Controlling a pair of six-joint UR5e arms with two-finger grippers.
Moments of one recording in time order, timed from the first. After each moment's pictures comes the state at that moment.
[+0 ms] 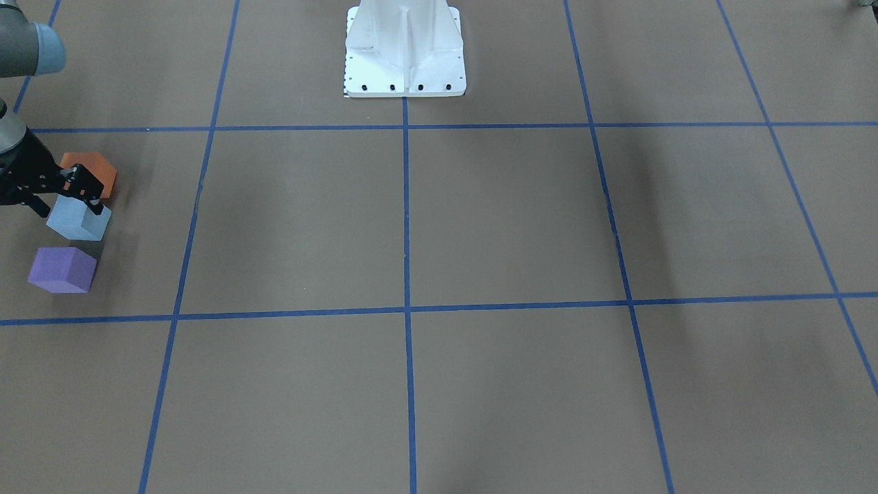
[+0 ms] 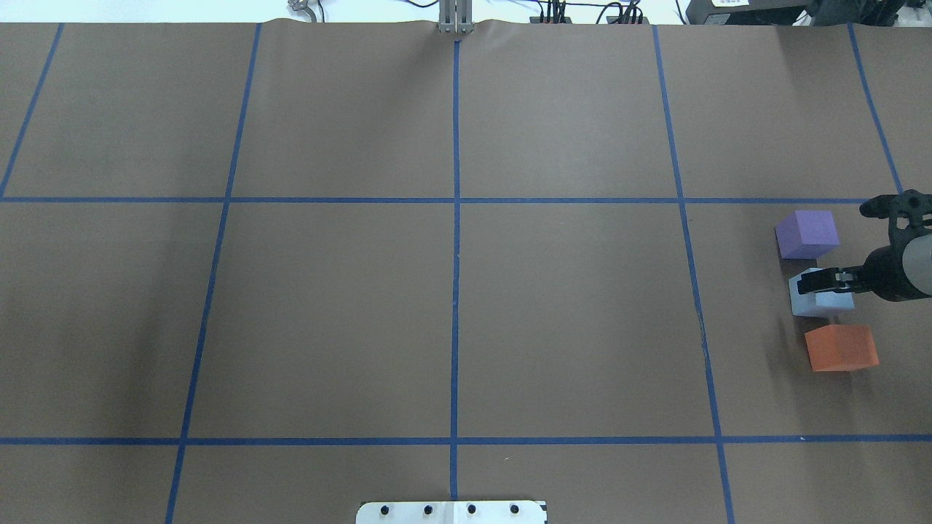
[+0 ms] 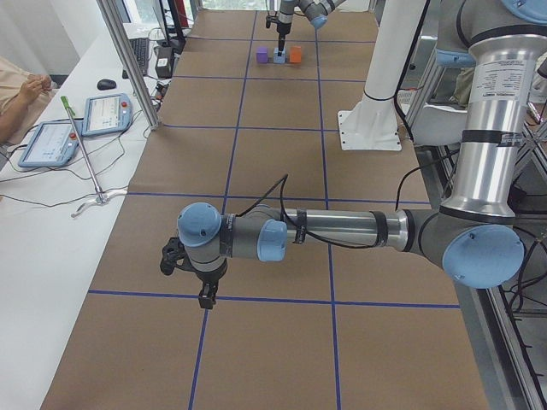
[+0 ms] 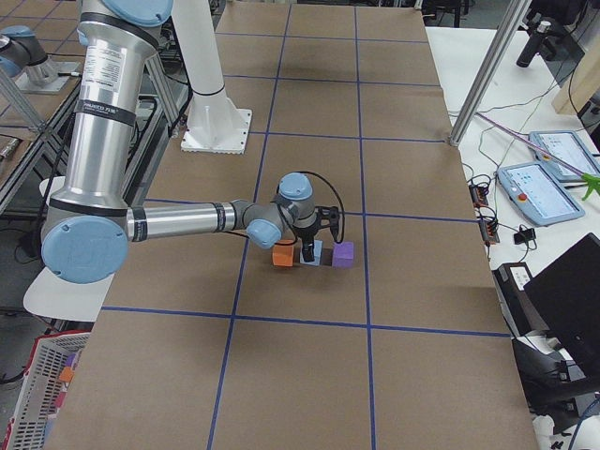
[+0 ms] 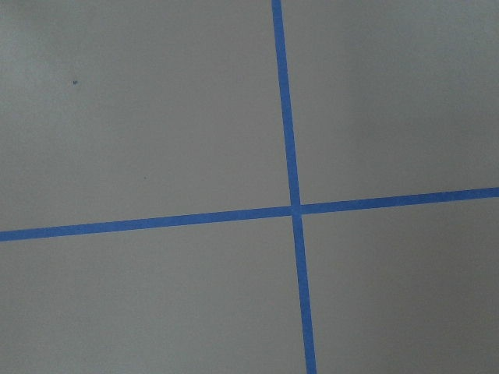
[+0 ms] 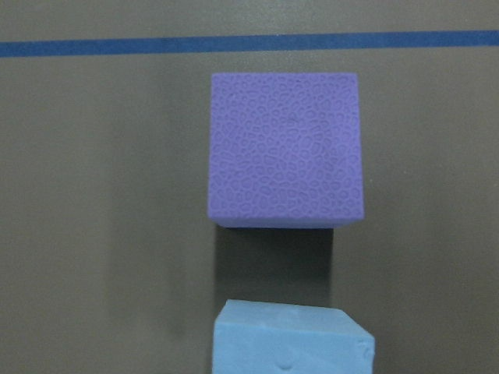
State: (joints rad) left arm -1.60 -1.65 -1.51 -1.62 -2.37 0.06; right arm 0.91 -1.78 1.77 -0.87 2.05 0.89
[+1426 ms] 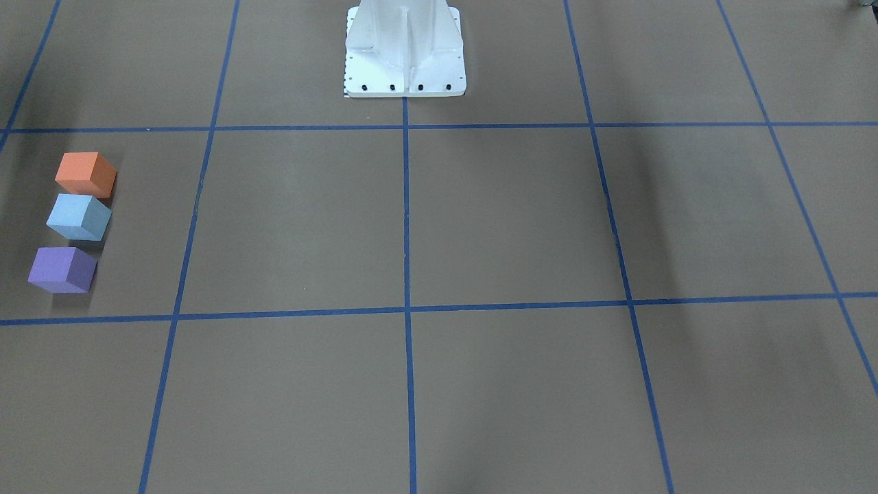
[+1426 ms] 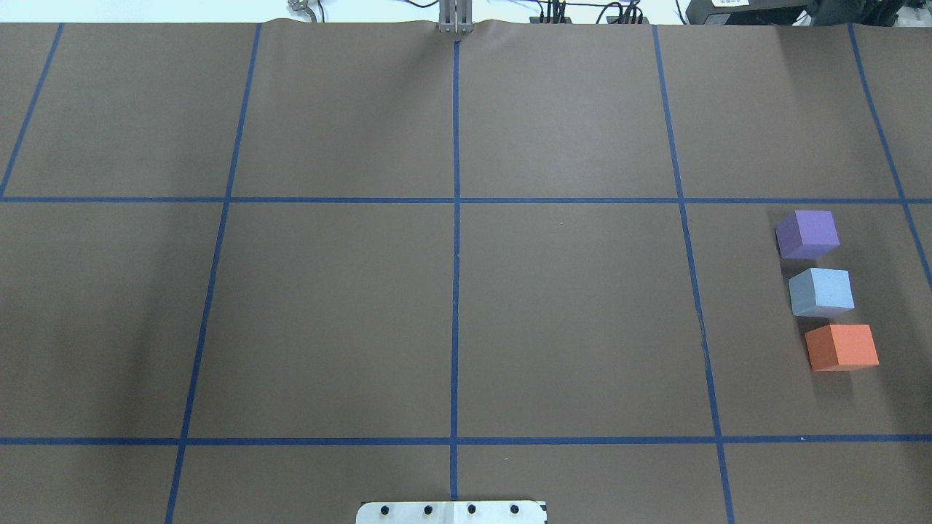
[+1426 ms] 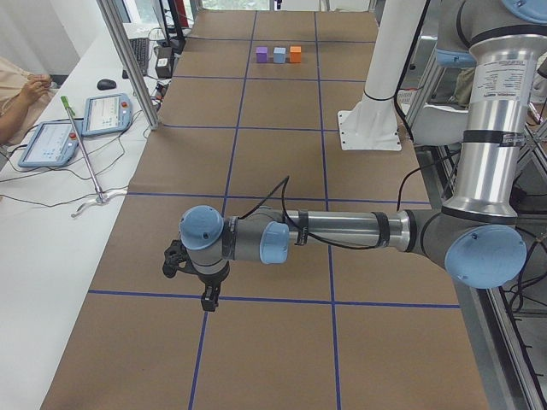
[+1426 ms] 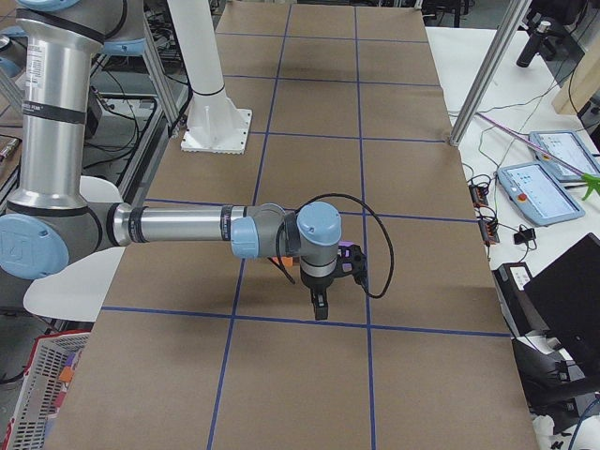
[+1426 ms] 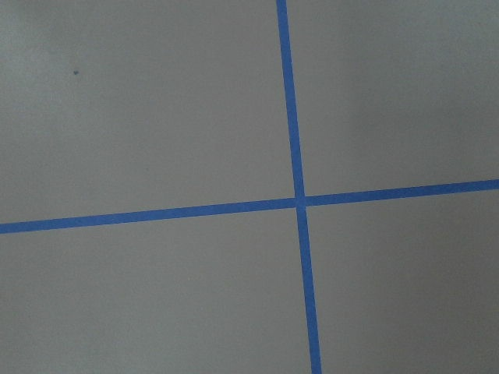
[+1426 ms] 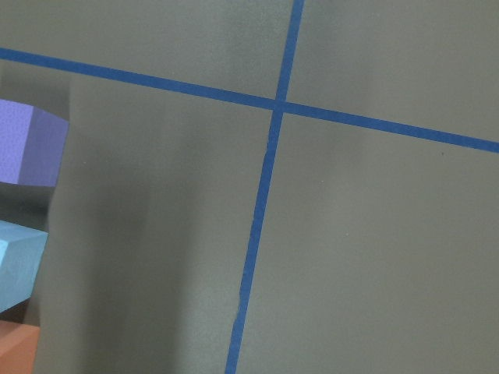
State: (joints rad) left arm -1.60 -1.64 -1.51 -1.62 -2.37 0.07; right arm 1.53 -1.73 1.78 -1.55 2.29 -0.08
